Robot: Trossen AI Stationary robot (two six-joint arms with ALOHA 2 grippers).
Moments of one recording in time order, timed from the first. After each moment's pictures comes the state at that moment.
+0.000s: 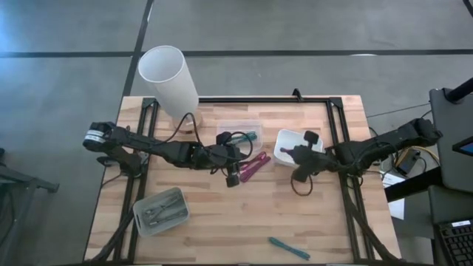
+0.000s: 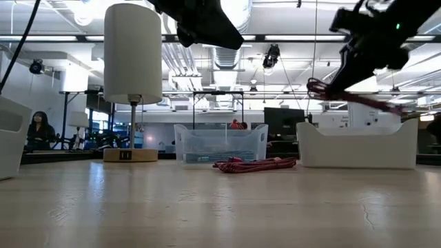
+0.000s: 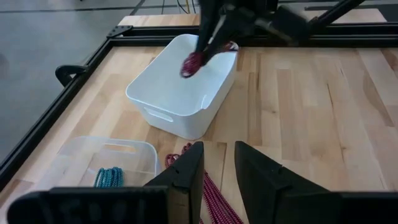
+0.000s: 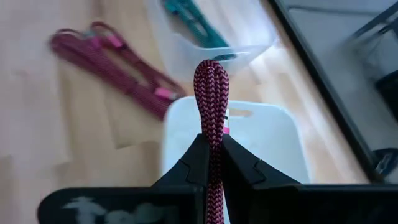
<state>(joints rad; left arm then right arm) -0.14 1.53 1.15 -0.11 -0.34 -0.08 0.25 1.05 0.66 -0.56 0.63 0.28</state>
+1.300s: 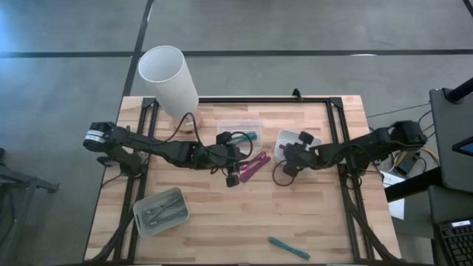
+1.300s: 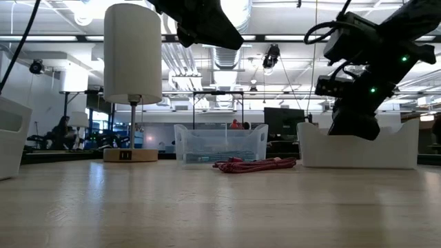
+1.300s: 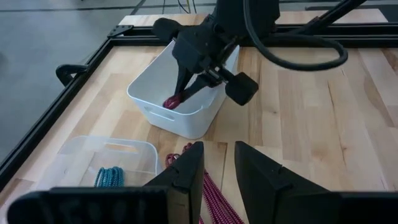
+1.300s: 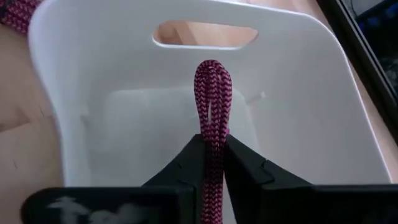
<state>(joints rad) -0.14 1.53 1.15 -0.11 -0.34 -0.08 0.06 1.33 0.50 -0.28 0.62 0.30</state>
